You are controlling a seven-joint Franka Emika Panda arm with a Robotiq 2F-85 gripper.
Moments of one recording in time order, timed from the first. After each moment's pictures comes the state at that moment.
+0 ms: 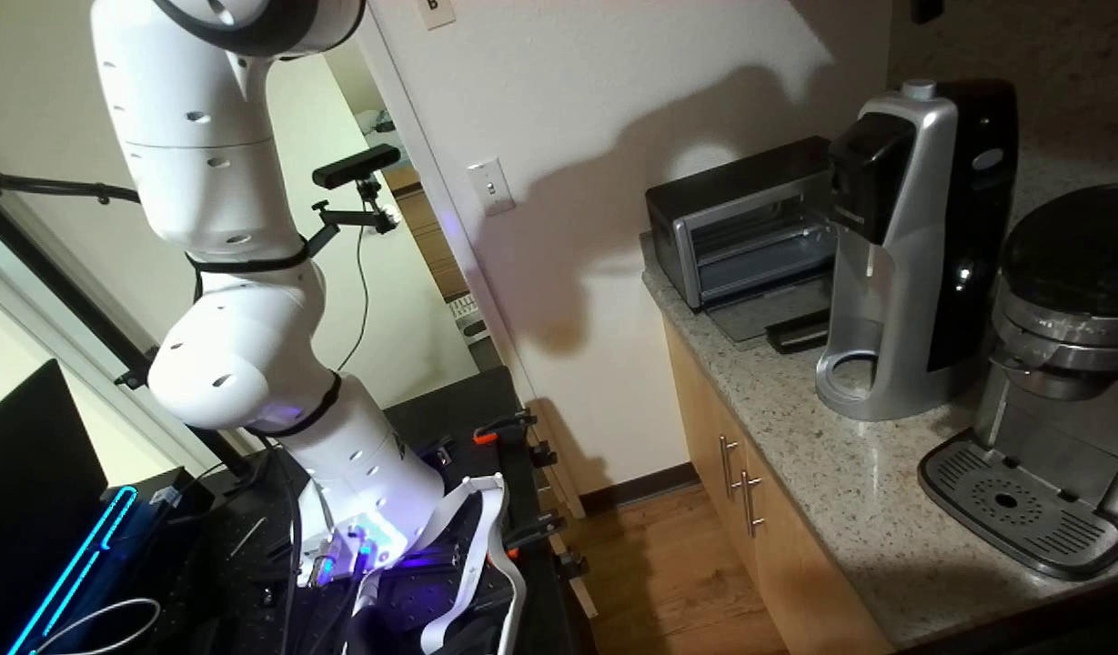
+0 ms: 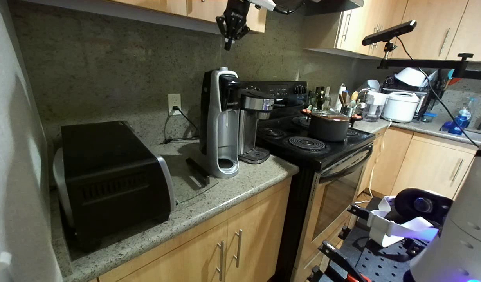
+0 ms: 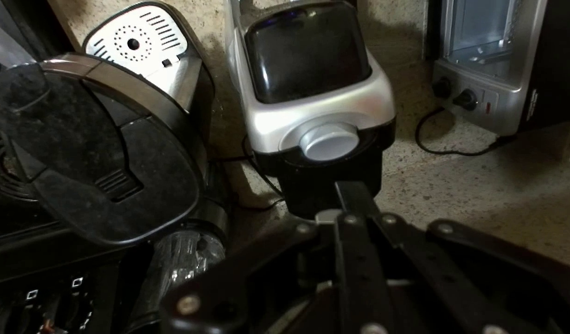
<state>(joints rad) -0.07 0.36 -0.07 -1.26 0.12 1.90 0.16</state>
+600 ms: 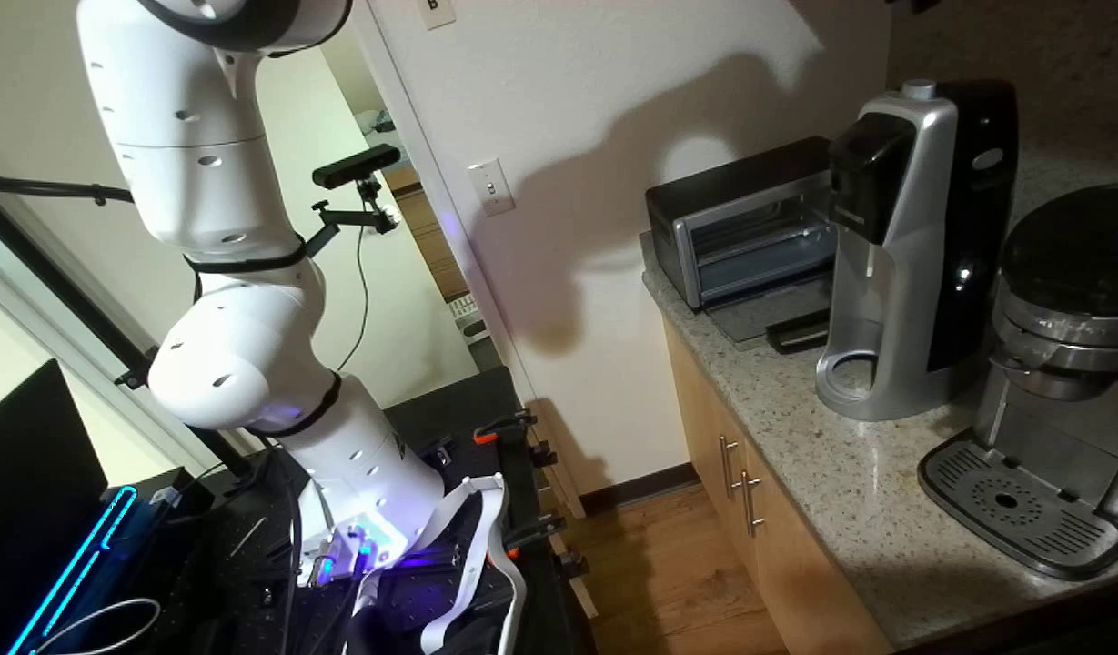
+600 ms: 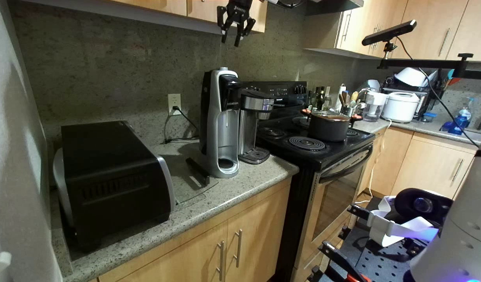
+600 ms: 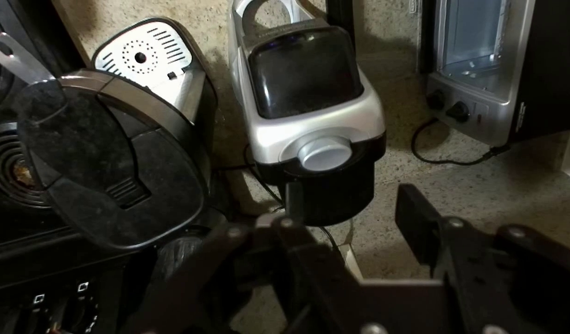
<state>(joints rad) -0.07 0.33 -0.07 -1.26 0.12 1.84 0.16</state>
